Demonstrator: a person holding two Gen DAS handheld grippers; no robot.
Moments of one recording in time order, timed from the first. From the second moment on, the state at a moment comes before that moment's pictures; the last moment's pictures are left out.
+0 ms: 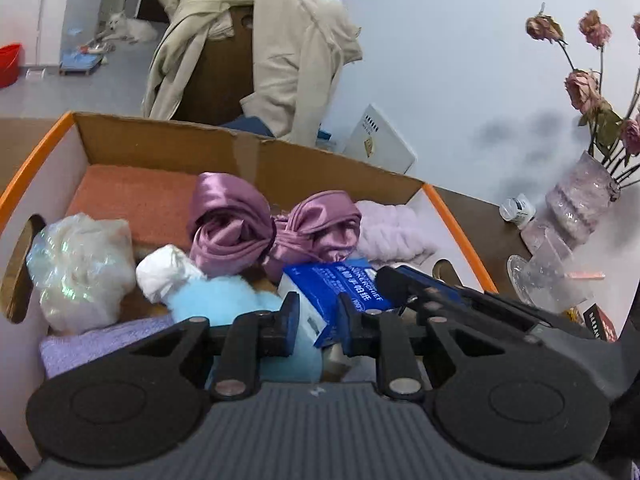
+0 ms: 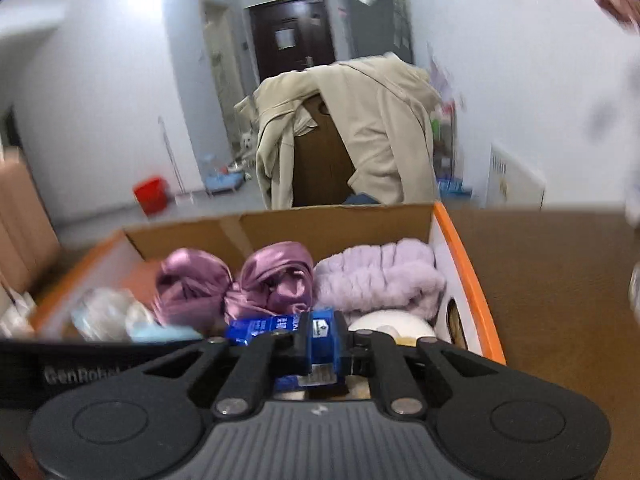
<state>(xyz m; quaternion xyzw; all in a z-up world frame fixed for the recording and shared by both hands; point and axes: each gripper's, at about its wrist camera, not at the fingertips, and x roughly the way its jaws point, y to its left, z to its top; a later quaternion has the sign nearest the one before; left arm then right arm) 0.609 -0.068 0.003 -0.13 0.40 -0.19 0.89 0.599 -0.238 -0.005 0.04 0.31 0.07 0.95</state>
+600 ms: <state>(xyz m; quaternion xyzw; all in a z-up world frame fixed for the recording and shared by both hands) 0.493 -0.033 0.115 -0.04 0.32 -0.13 0.94 0.480 -0.266 0.108 0.03 0.25 0.10 0.96</state>
